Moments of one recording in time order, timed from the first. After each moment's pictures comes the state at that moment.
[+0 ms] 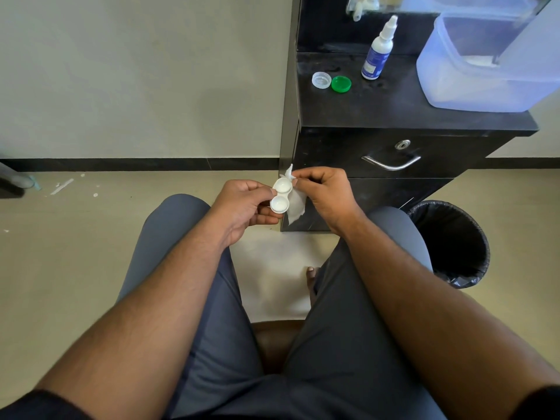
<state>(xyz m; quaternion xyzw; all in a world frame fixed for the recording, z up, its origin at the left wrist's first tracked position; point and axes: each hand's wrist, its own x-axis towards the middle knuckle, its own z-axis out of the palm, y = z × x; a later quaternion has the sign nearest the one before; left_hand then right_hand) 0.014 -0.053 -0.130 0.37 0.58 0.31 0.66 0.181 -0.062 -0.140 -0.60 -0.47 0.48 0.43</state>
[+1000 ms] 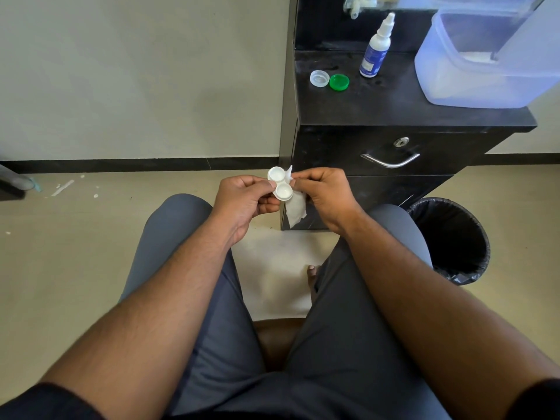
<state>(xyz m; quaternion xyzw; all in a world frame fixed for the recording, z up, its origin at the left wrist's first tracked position) 0.019 -0.052 -0.135 0.35 0.56 0.39 0.64 0.181 -0.059 -0.146 -0.60 -0.41 0.54 0.43</state>
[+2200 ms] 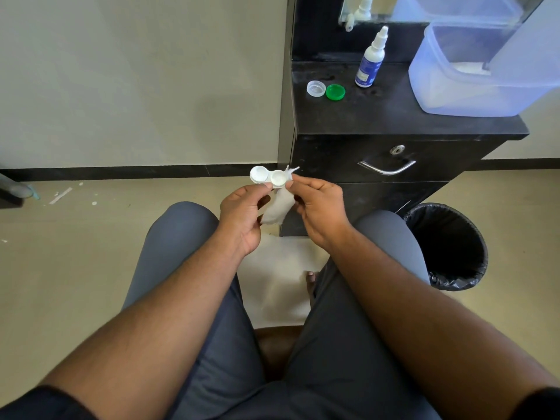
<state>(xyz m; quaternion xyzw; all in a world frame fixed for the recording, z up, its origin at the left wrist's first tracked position) 0.033 -0.056 -0.140 0.18 0.56 0.46 0.67 0.160 -0.069 -0.142 -0.55 -0.26 0.58 0.54</state>
